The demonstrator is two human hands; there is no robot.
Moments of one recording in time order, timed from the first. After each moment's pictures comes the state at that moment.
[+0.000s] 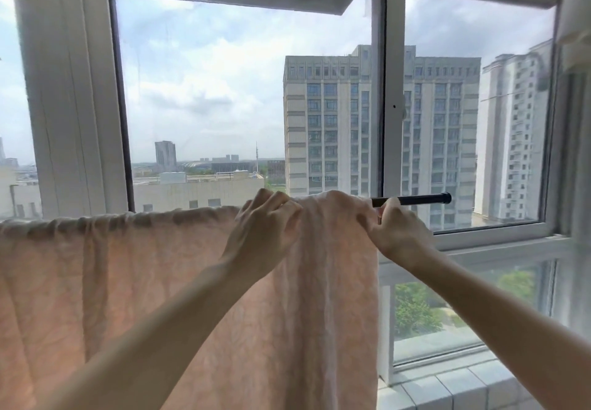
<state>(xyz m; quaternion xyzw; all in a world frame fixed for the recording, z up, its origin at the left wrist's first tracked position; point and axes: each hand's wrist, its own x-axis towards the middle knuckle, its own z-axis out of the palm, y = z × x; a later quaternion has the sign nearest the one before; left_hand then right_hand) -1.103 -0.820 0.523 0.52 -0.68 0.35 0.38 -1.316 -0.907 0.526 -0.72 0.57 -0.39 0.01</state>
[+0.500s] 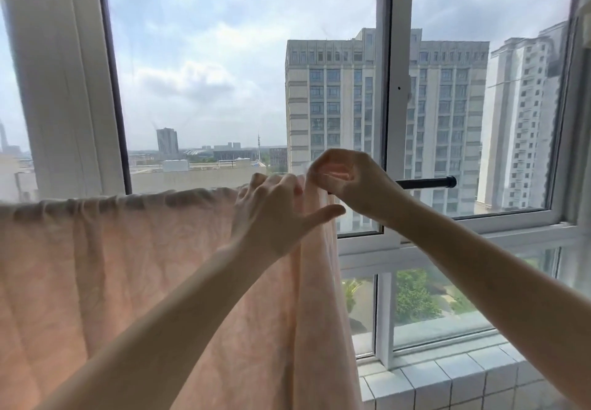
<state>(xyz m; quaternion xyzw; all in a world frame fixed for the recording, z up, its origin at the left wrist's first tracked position) -1.135 -0.803 0.535 0.65 -0.63 0.25 0.36 -1.282 -0.870 0.570 -0.85 0.19 -0.45 0.22</state>
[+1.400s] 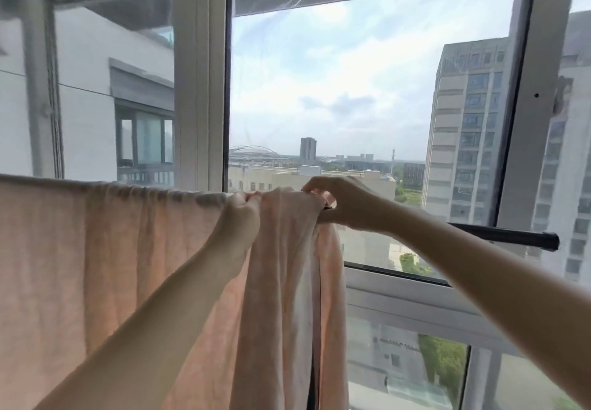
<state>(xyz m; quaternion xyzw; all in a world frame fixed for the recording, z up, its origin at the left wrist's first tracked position) -1.138 -0.814 0.537 0.63 -0.31 -0.02 0.71 -1.241 -0.977 0.588 -0.96 -0.03 -0.27 0.03</state>
